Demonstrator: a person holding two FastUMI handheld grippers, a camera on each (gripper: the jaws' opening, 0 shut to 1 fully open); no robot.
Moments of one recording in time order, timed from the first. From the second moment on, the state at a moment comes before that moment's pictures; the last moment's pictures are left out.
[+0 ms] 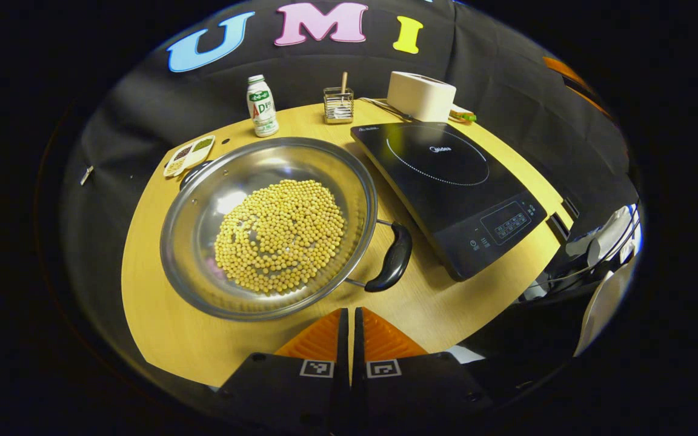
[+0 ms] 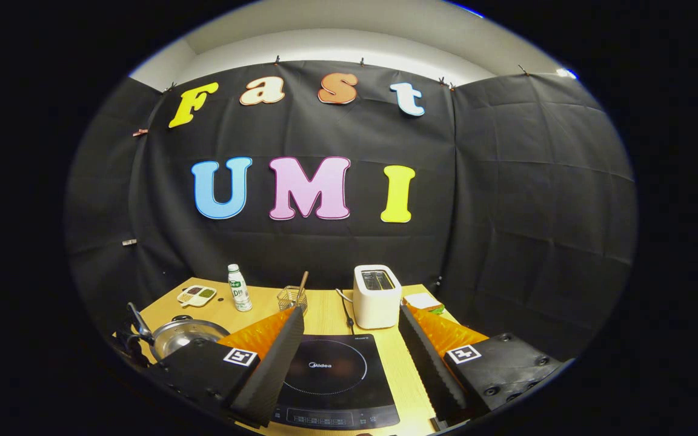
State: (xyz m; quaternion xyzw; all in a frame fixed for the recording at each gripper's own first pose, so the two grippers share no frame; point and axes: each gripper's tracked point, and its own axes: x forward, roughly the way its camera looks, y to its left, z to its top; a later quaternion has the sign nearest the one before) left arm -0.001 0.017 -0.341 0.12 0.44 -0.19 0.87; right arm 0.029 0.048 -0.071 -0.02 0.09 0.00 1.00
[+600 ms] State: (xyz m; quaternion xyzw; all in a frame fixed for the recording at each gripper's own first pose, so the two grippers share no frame) left arm 0.028 -0.018 -0.352 0.12 0.45 -0.17 0.87; right arm 0.060 0.009 -0.079 -0.01 0.10 0.00 1.00
